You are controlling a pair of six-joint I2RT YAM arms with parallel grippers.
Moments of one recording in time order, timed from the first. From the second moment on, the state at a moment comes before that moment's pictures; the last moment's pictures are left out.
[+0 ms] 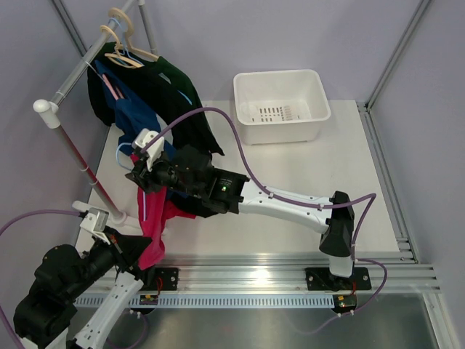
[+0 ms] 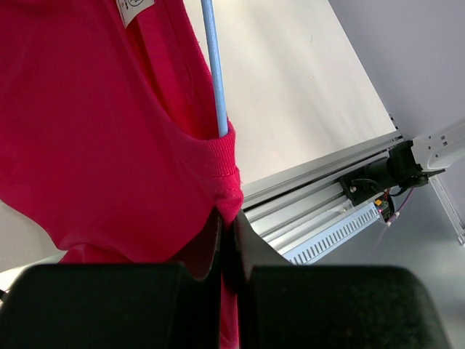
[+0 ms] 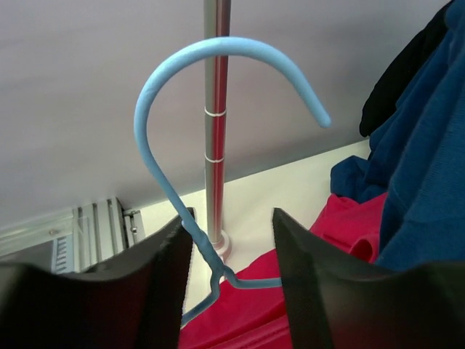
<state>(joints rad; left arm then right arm) -0.43 0.13 1.08 -1.26 0.21 -0.46 1.27 1.90 1.88 0.04 0.07 -0.01</state>
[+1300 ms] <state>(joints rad) -0.43 0.33 1.18 -0.80 0.47 -0.52 1.28 0.80 1.33 -0.56 0.24 0.05</state>
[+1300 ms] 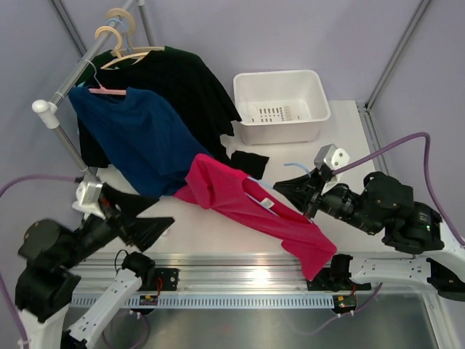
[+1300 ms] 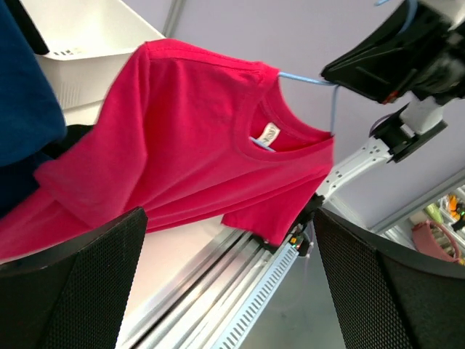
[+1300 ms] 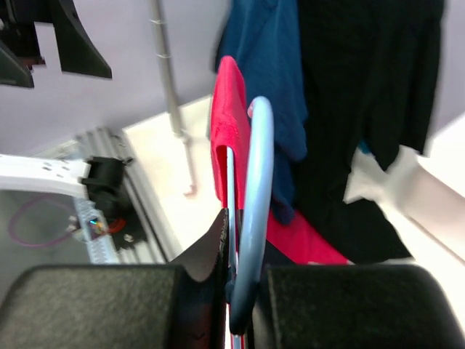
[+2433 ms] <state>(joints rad) -0.43 0.75 1.18 -0.56 0.51 -0.13 1.28 0.82 1.93 -0.93 0.51 -0.15</state>
